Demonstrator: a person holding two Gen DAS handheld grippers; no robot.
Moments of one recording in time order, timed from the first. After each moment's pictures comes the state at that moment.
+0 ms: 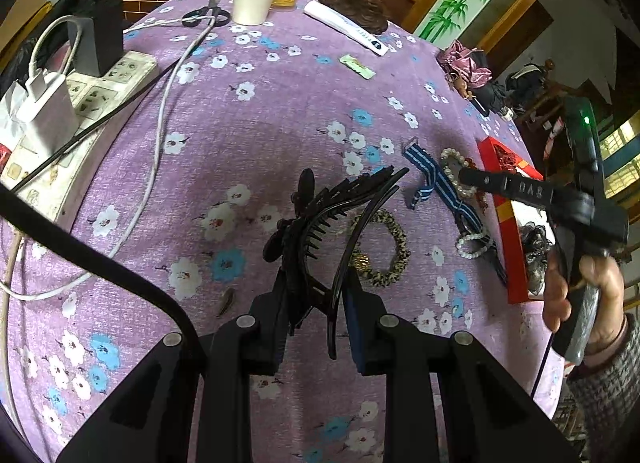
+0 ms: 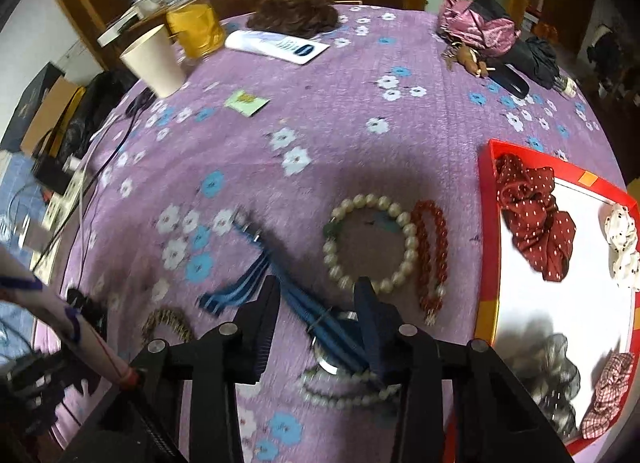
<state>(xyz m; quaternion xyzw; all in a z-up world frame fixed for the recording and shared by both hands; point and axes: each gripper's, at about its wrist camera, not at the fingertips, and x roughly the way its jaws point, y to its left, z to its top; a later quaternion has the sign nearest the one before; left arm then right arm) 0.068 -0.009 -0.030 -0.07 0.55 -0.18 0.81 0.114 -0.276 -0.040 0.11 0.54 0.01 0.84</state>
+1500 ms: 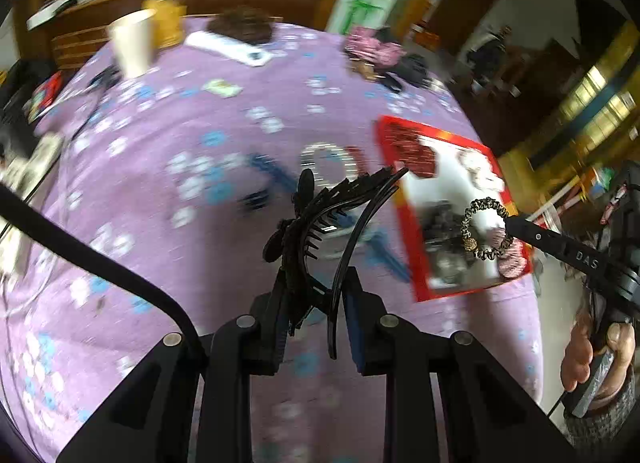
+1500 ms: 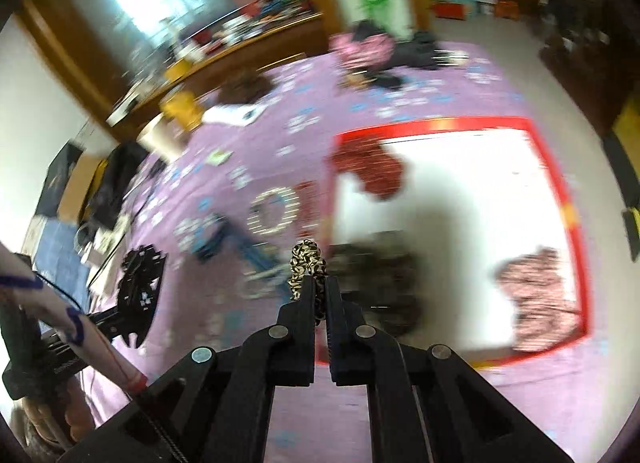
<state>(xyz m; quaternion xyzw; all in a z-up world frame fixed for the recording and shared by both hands) 0.022 -0.155 0.031 0.00 0.52 -0.26 0.81 -0.050 -0.413 0.027 0.22 0.46 -0.02 0.86</state>
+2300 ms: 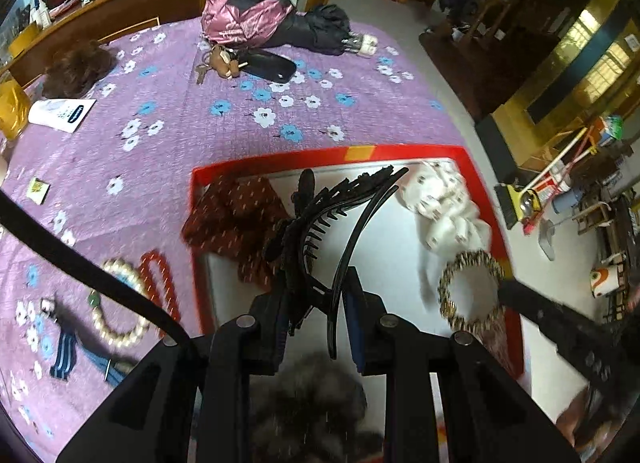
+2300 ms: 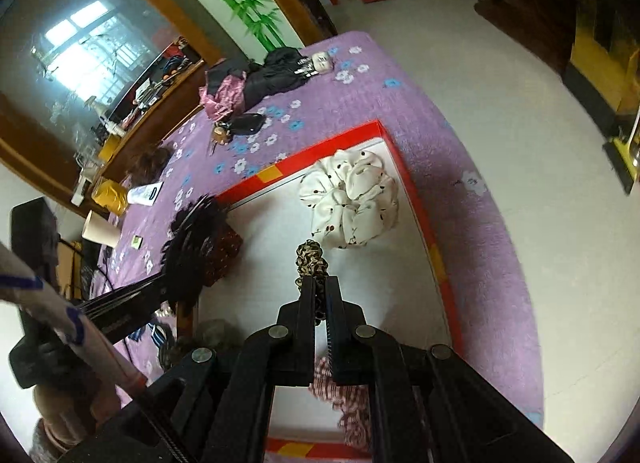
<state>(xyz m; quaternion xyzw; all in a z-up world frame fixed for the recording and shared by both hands) 0.110 -0.416 -0.020 0.08 0.55 -0.28 0.78 -0.032 -0.576 -0.026 0.33 0.45 -0.07 0.83</state>
